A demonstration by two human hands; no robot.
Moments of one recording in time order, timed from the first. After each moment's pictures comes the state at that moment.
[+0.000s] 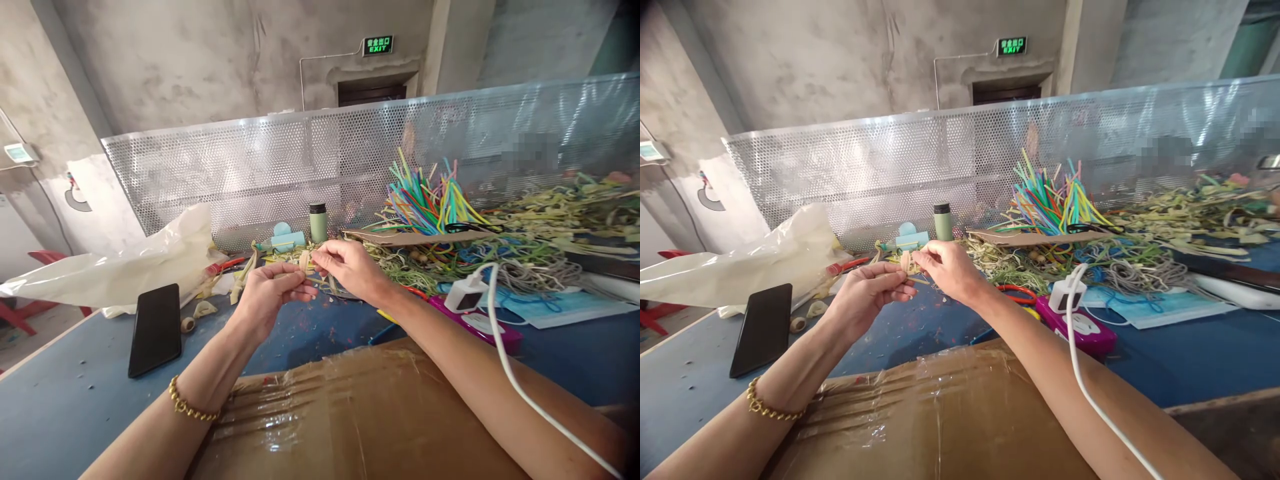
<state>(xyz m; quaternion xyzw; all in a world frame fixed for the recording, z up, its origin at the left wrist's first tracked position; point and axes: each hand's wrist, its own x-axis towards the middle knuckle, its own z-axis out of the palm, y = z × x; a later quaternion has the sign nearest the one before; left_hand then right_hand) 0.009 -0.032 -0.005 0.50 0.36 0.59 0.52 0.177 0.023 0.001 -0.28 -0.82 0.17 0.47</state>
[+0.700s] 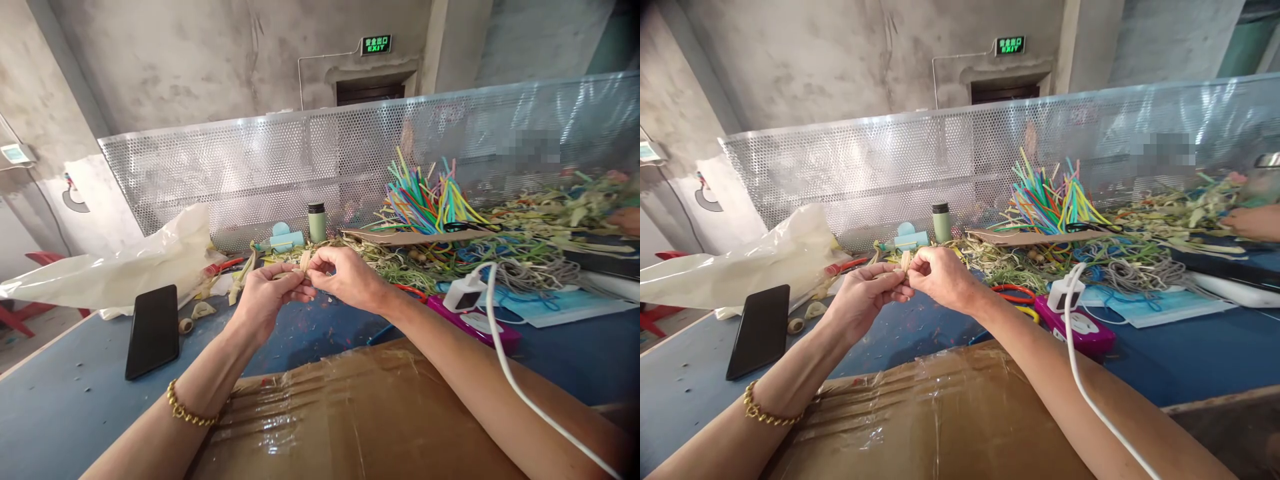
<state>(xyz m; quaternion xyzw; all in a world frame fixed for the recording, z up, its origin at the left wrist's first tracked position) 0.014 -0.034 -0.004 0.50 0.35 0.60 0.52 0.173 0.012 0.002 -0.29 -0.83 0.15 0.44</state>
